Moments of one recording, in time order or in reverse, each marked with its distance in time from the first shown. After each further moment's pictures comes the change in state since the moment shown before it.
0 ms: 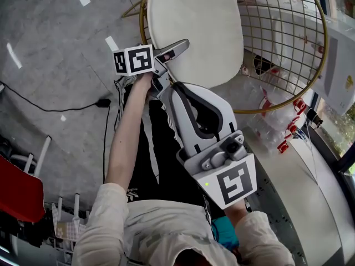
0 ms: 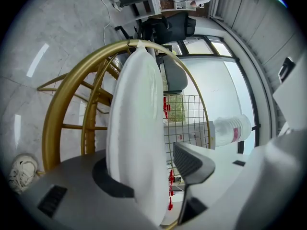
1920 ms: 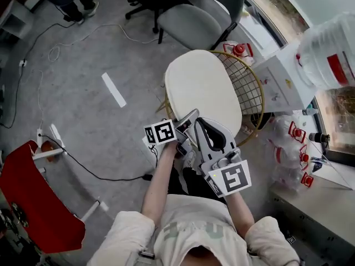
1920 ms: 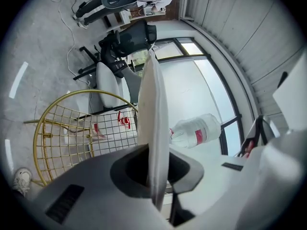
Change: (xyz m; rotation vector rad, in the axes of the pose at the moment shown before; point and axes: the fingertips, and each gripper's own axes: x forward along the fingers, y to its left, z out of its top) left arm -0.023 -0.282 0.021 0.187 -0.037 -0.075; right arm -0.120 -0.018 0.192 -0.118 -0.293 -0.169
